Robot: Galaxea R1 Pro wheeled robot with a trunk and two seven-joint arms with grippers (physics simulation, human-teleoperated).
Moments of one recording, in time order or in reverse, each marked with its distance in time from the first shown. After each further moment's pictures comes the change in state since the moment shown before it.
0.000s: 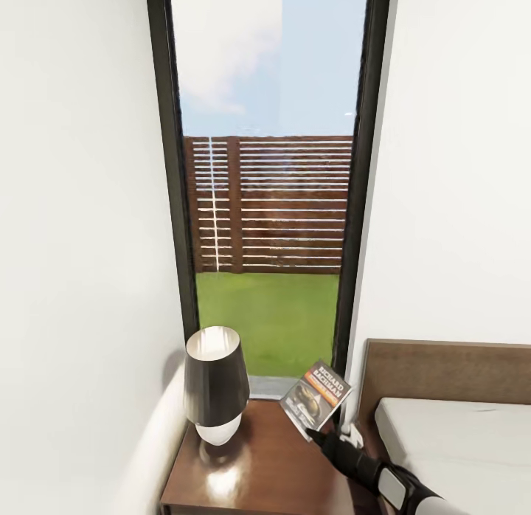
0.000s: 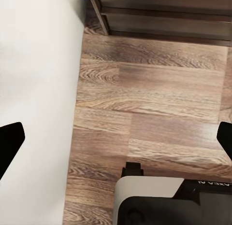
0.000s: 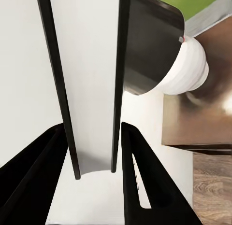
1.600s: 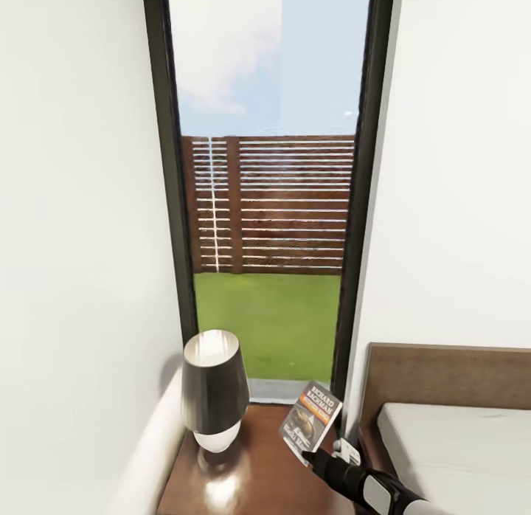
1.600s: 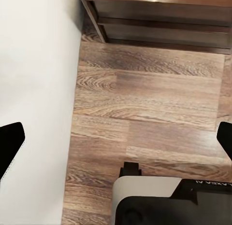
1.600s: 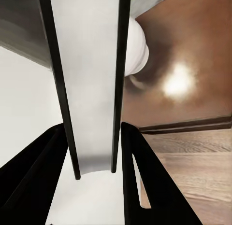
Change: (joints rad) left arm 0.000 -0.006 0.000 0.000 0.000 0.000 0.000; right arm 0.000 0.044 -0.001 0.049 0.089 -0.046 -0.295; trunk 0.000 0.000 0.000
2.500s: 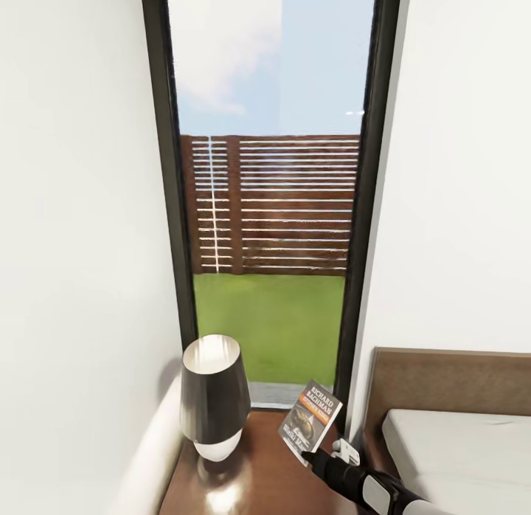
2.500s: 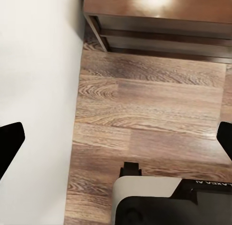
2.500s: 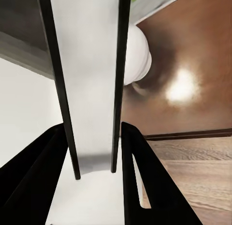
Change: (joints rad) left arm 0.000 0.000 0.000 0.000 0.000 0.000 0.001; right arm 0.000 0.003 -0.001 0.000 0.000 0.000 -0.004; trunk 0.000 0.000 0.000
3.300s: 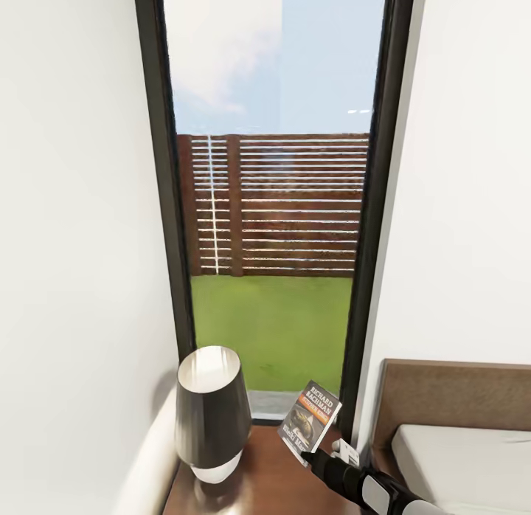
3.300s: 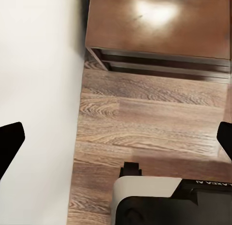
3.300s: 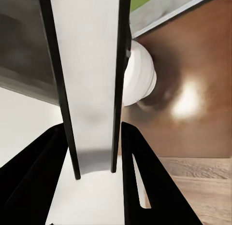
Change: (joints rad) left arm 0.000 0.000 0.000 0.000 0.000 0.000 0.001; right arm 0.000 0.002 0.001 0.001 0.000 0.000 0.000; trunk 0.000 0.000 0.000
